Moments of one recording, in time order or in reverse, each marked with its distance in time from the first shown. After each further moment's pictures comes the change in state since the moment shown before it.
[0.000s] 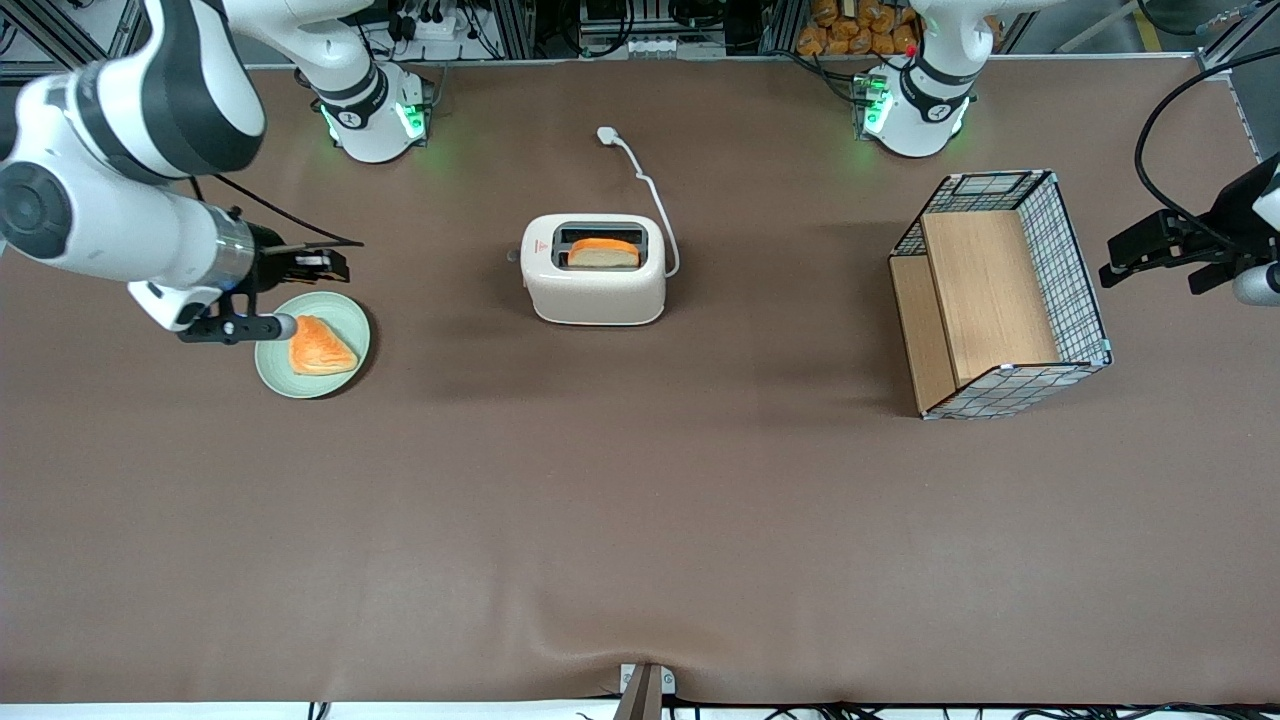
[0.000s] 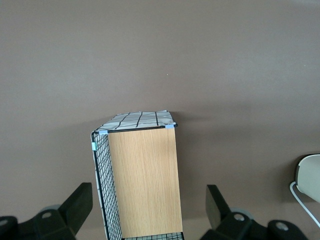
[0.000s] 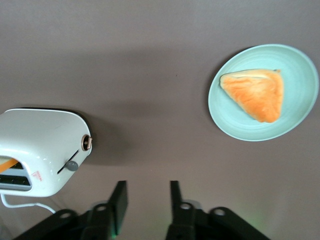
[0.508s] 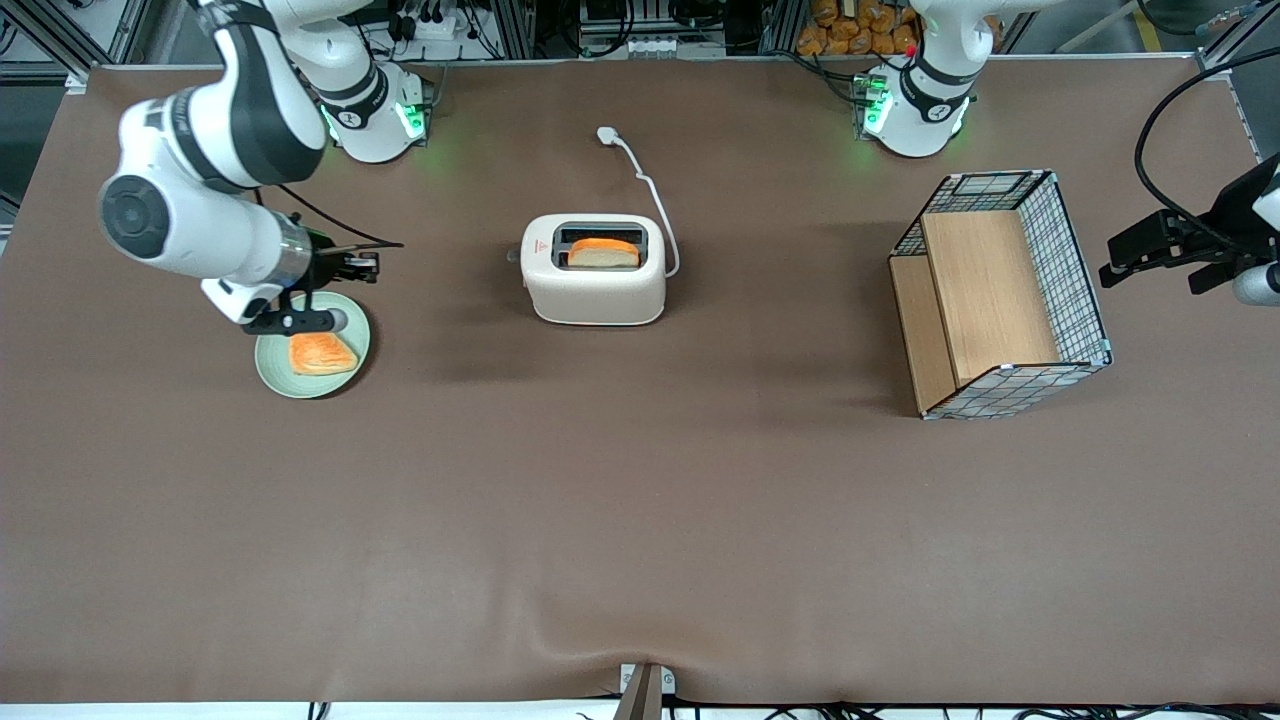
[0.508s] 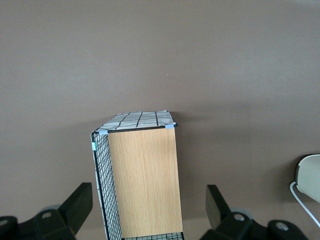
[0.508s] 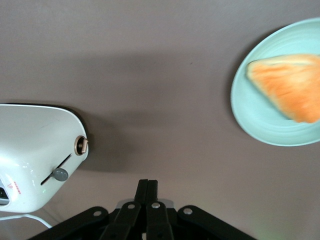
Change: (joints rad) arm 0.055 -0.055 0.005 -0.250 0.066 0.218 0.001
